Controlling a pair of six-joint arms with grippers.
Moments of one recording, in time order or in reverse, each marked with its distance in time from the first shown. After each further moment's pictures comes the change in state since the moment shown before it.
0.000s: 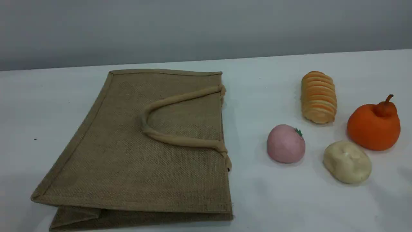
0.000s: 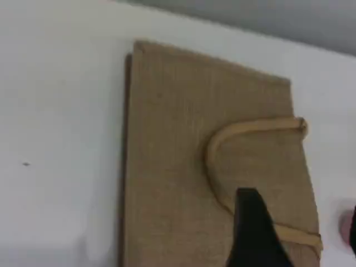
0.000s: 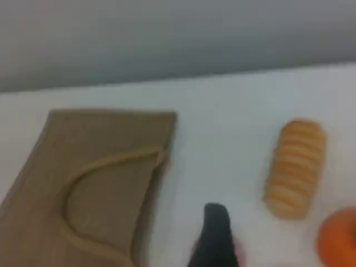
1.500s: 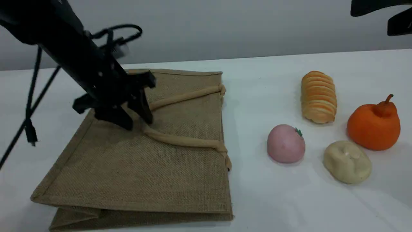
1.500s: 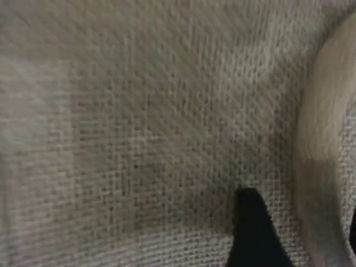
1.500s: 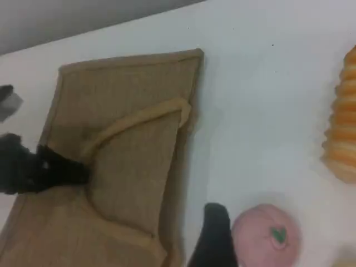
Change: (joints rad) left arm -0.169 1.042 -0.470 -0.109 -0.003 0.096; right arm 0.001 0.397 -0.067 0.470 0.044 -0.393
